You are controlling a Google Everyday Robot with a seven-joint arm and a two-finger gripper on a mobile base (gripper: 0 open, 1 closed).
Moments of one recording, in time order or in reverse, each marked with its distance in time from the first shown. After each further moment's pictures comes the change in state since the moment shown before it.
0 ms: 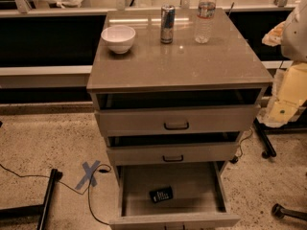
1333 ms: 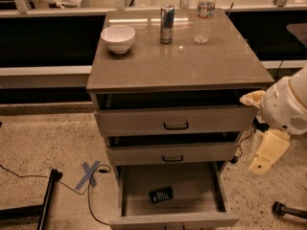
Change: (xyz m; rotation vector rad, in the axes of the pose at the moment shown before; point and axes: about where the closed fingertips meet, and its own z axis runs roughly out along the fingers) arm 0.015 0.064 0.109 -0.179 -0.208 0.035
